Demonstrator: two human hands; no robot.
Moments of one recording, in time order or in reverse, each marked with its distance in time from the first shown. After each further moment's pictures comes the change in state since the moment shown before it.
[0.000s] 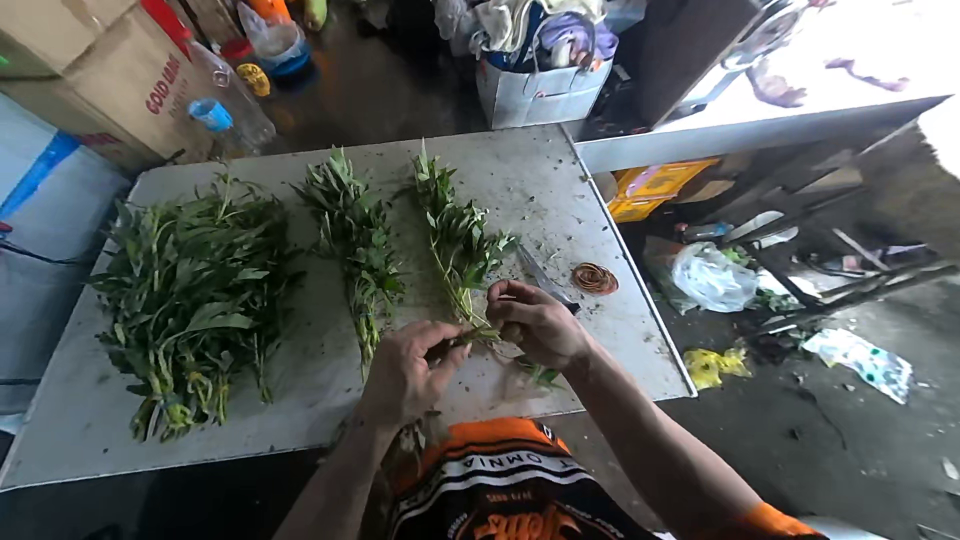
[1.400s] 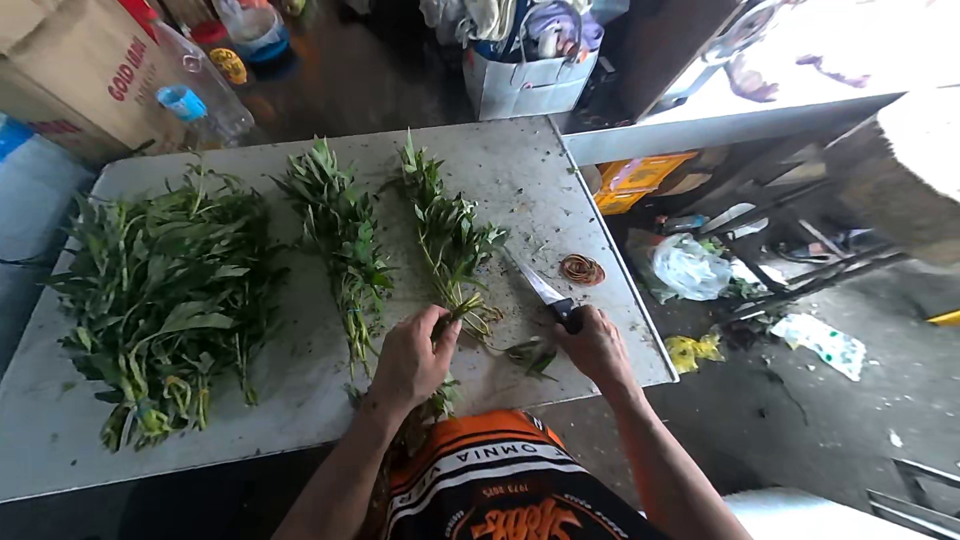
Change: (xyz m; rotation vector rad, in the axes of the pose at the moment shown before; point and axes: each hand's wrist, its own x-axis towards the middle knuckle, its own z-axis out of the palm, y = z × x) left_hand 0.010 -0.001 0.021 0.097 -0.160 -0.243; right_hand -0.069 0.041 -0.083 -1.310 0.845 0.347
